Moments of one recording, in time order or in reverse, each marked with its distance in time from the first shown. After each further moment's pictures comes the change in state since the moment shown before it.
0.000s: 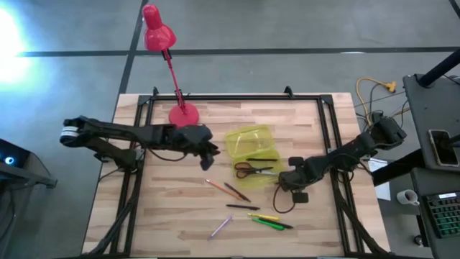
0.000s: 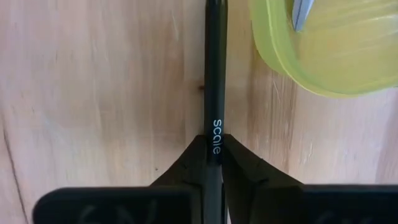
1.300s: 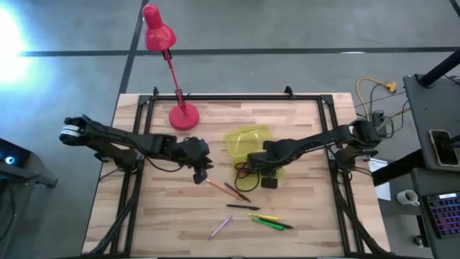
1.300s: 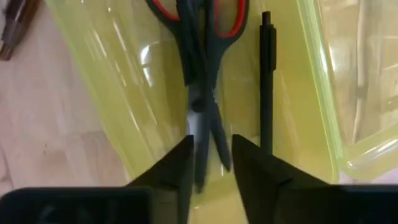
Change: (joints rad) left arm -0.112 -0.006 -0.101 -0.033 0.009 0.018; right arm -0.249 0.213 0.542 -0.225 0.095 -0.170
